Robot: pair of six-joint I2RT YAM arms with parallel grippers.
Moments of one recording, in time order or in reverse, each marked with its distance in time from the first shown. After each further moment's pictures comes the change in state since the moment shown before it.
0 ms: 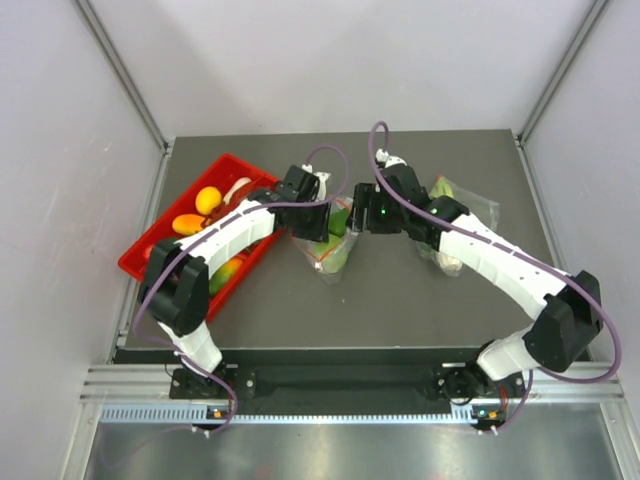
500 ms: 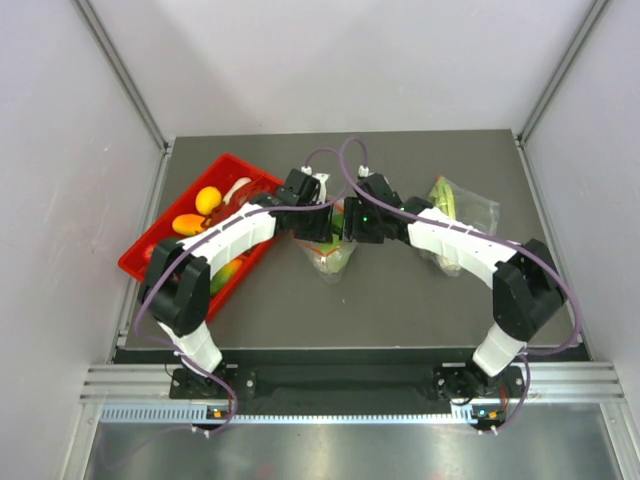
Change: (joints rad) left arm -0.010 0.005 -0.047 0.075 -0.013 -0.039; right arm 0.006 0.216 -0.001 0.058 -0.035 0.052
